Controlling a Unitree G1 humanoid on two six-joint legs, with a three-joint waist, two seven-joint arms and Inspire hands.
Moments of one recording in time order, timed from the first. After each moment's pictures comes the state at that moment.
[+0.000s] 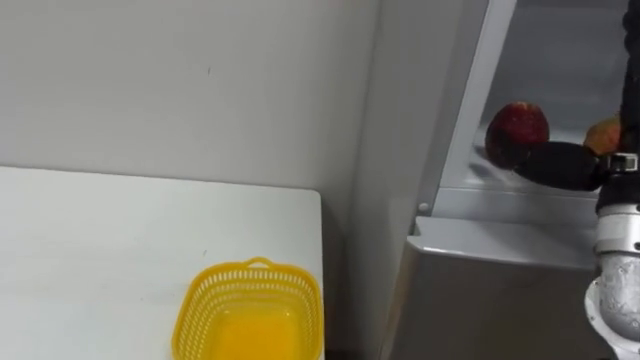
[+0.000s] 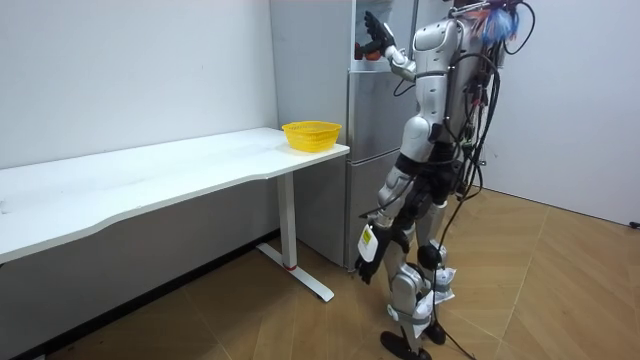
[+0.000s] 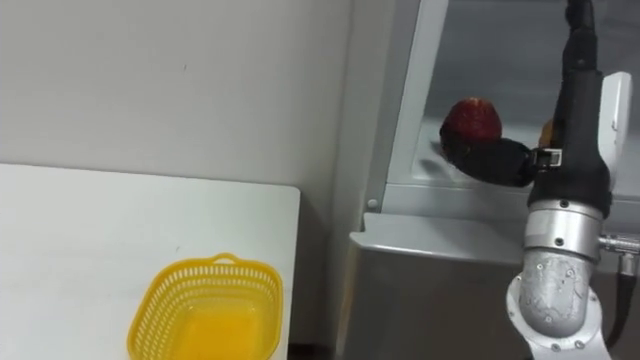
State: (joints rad) left arm 0.17 0.26 -0.10 1.09 0.47 0.09 -0.08; right arm -0.47 -0.44 -0.06 0.08 -0.13 -0.08 -0.45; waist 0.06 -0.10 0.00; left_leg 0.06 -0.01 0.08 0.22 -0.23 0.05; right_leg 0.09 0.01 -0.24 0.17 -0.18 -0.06
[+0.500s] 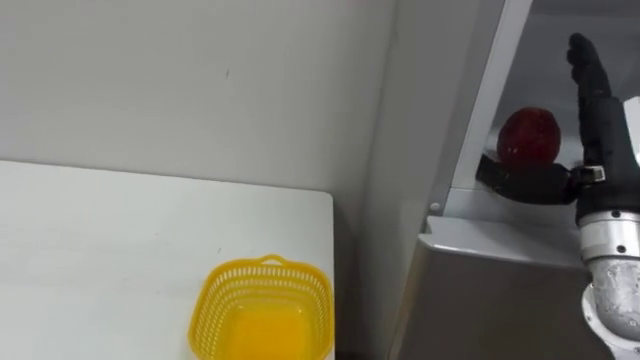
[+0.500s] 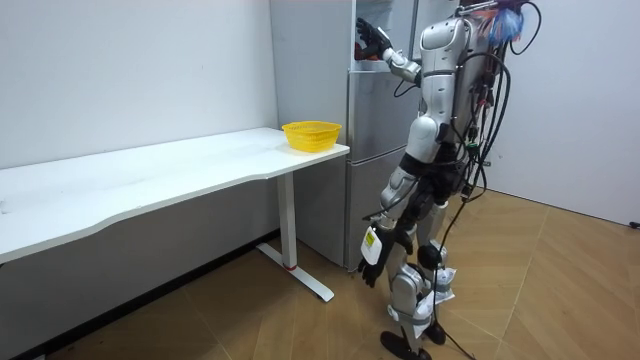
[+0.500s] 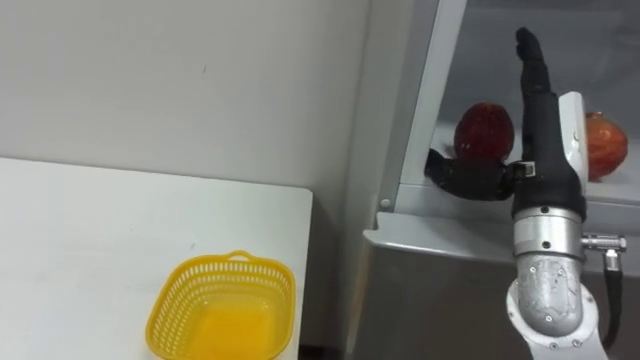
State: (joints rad) left arm 0.17 0.27 -0.07 1.08 0.50 0.10 -0.13; right arm -0.47 -0.44 -0.05 0.11 -0.12 -0.06 -0.34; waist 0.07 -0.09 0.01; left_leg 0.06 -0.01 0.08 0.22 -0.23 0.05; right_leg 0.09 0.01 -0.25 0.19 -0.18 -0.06
